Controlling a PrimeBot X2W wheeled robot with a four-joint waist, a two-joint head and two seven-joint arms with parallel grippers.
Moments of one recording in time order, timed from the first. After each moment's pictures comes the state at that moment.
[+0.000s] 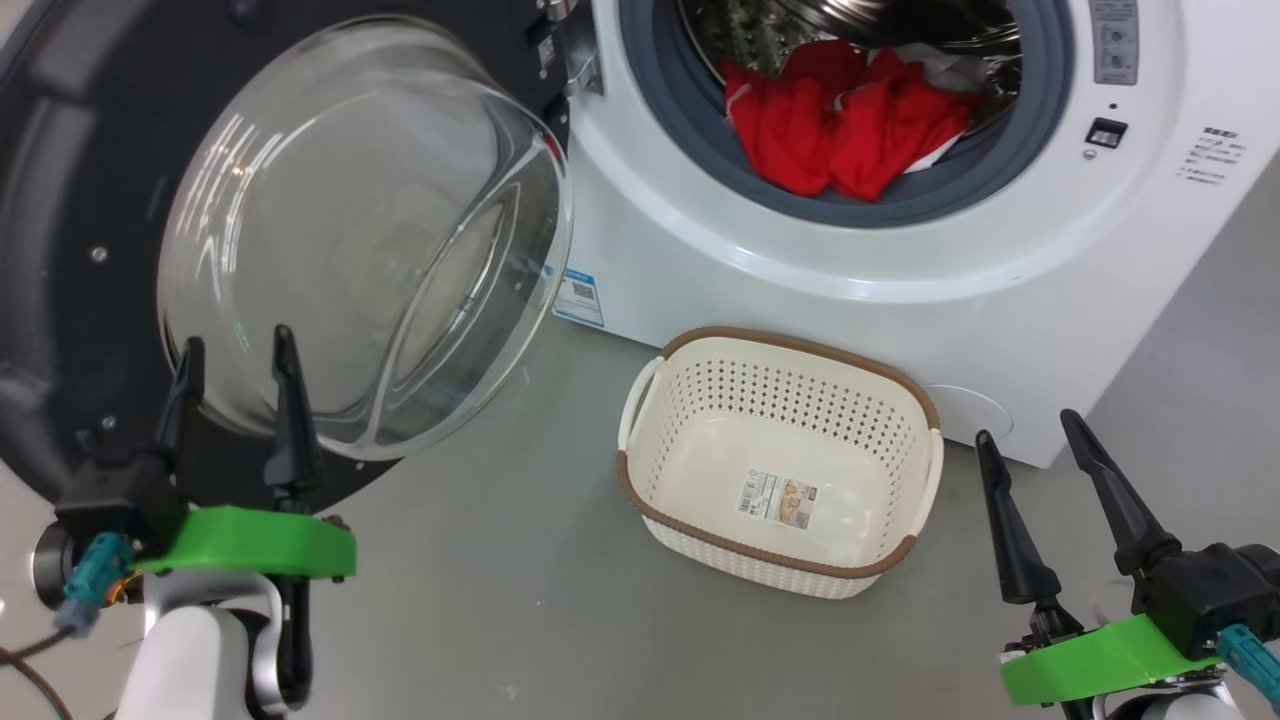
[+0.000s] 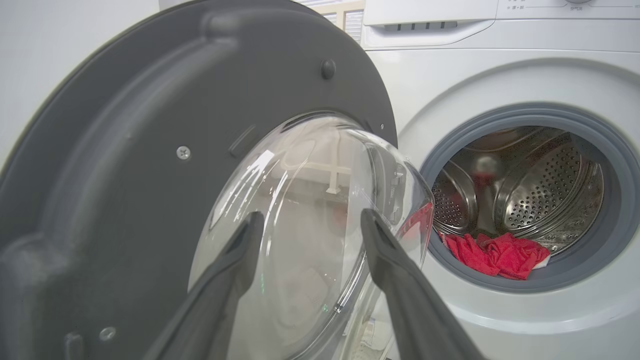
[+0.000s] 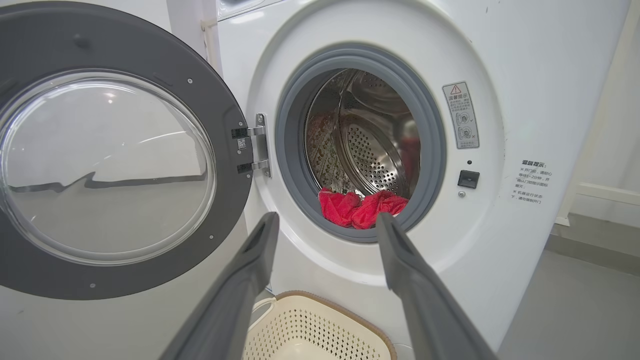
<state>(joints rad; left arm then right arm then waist) -0.38 0.08 0.03 0.33 -0.27 0.04 -0.26 0.01 -0.05 -0.03 0.00 0.13 0.12 -0.23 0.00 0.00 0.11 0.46</state>
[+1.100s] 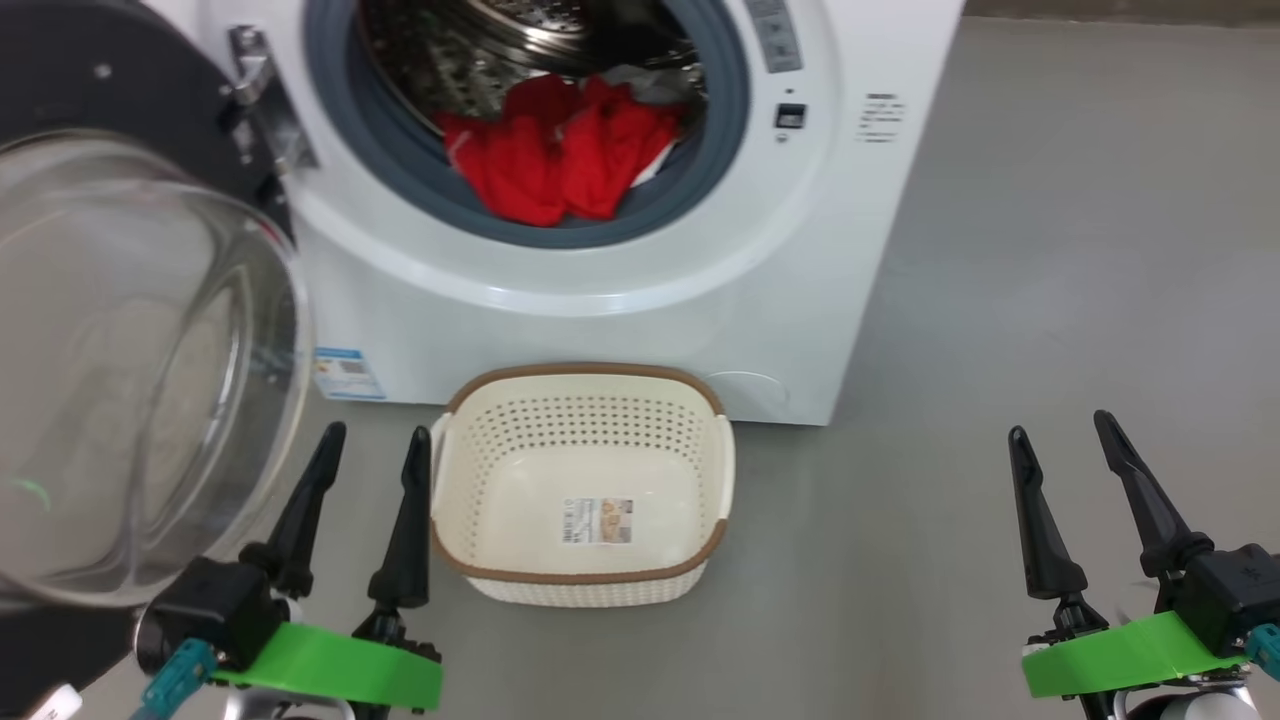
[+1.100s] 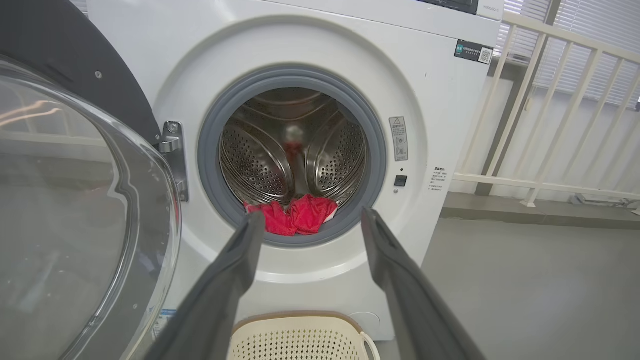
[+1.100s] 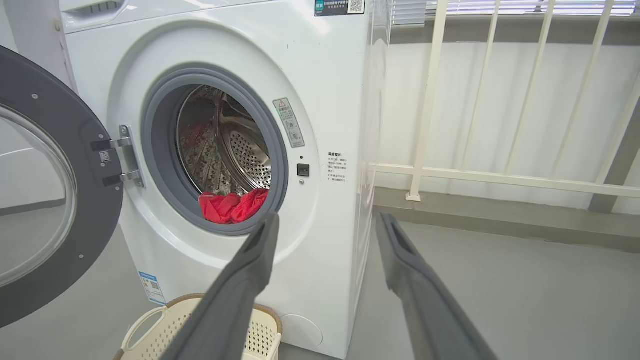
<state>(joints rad) -0.16 0.08 -0.10 0.07 -0.31 -0.05 -0.19 0.01 -0.04 -0.08 0.03 0.16 0.12 -0.26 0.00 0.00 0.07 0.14</state>
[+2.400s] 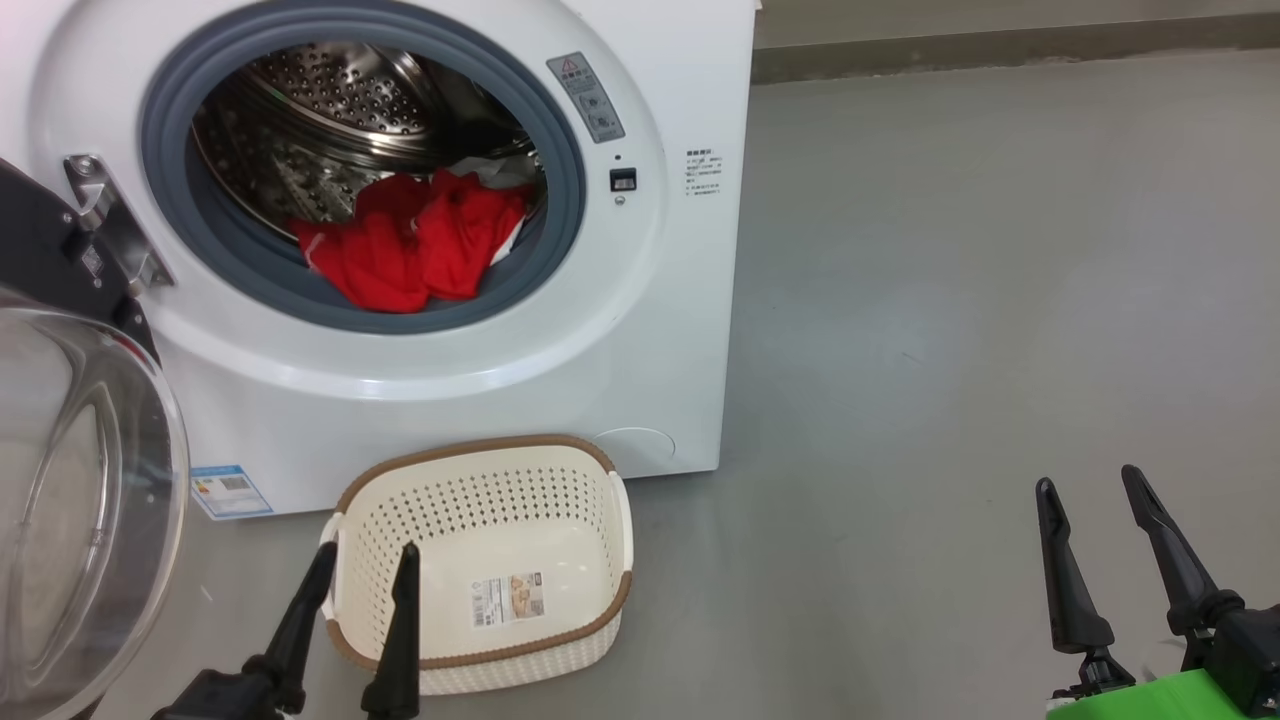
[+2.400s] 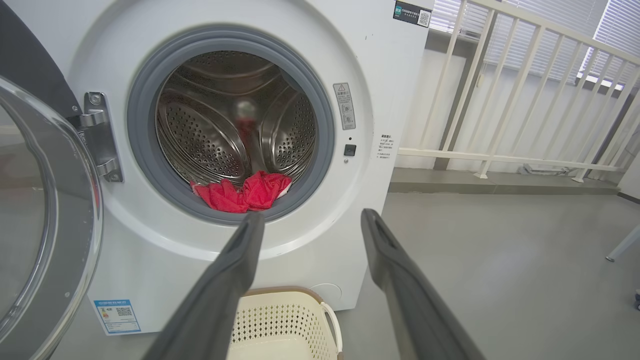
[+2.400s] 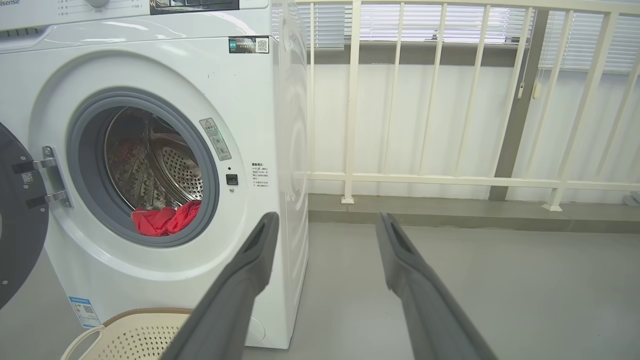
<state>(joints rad) 0.02 0.11 -0.11 0.06 -0.31 -0.02 -0.23 0.12 -0.03 -0.12 -0.03 0.17 0.12 -0.26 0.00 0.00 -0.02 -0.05</state>
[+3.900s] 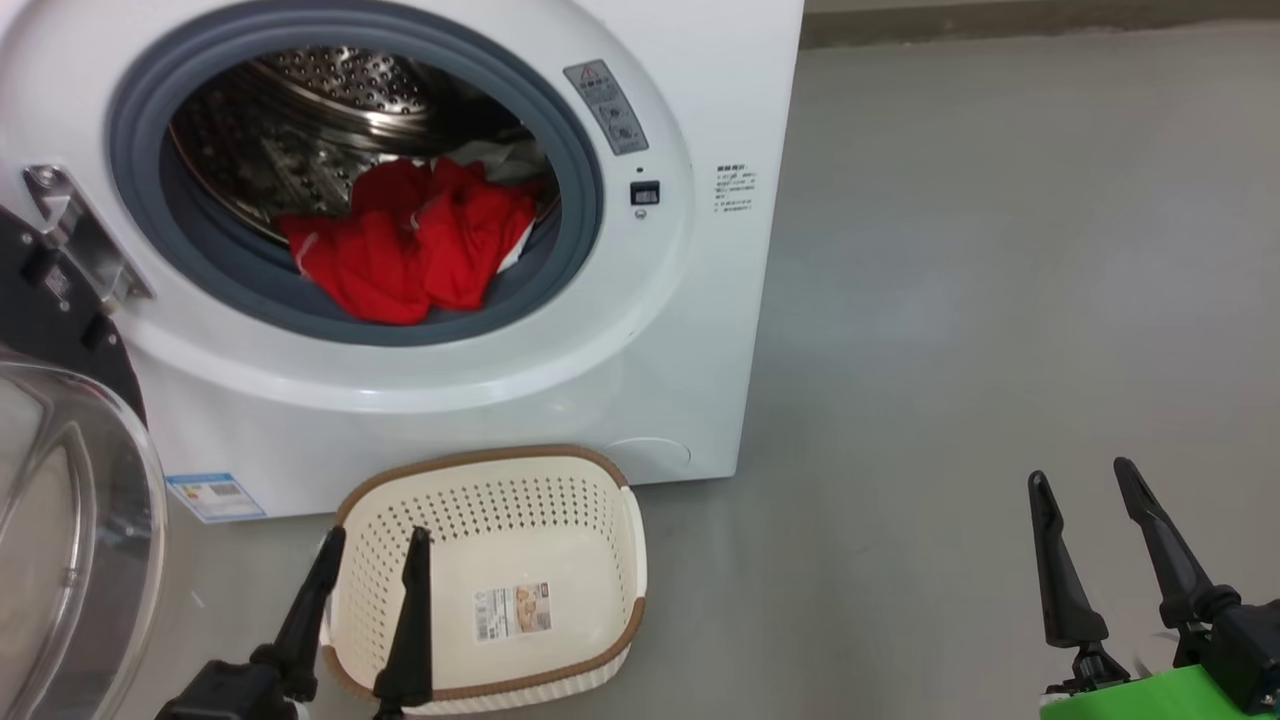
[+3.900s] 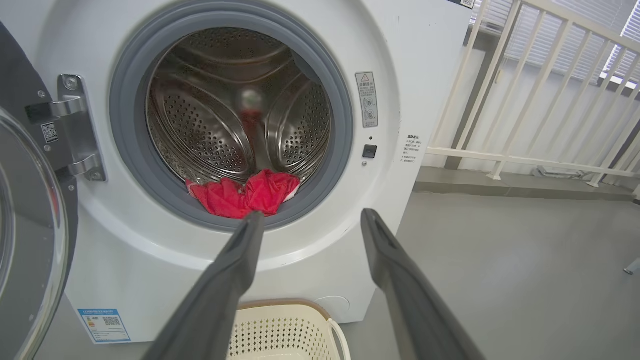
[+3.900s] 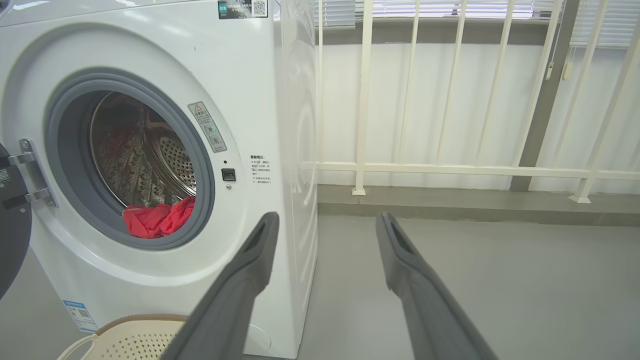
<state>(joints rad) 0.02 0.11 -0.14 0.02 -0.32 0.04 -0.22 0.12 -0.03 -0.10 -0.04 0.18 0.12 -0.26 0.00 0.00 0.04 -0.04</state>
